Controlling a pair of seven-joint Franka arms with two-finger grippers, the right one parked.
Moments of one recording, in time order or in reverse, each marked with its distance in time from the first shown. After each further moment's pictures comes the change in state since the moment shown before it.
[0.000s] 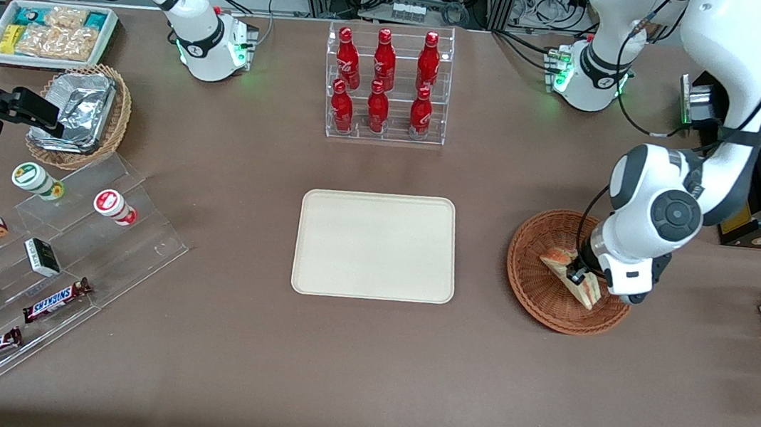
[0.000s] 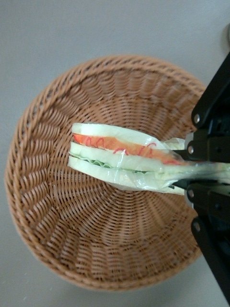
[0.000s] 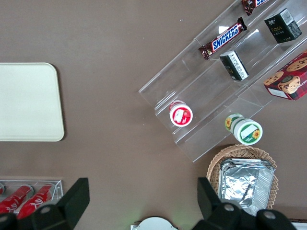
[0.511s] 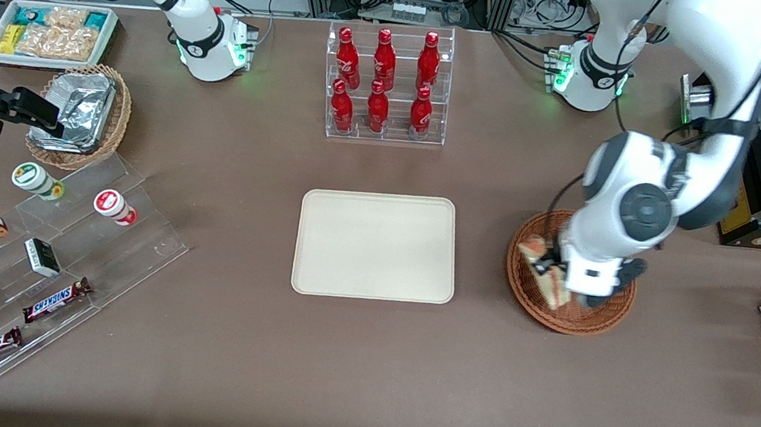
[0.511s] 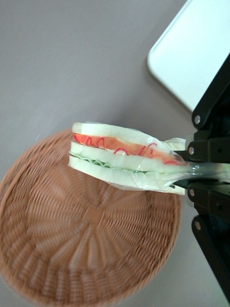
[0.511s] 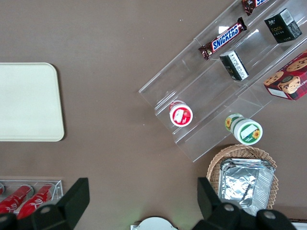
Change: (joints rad) arm -0.118 0.076 -0.048 0.222 0.000 -0.167 0.131
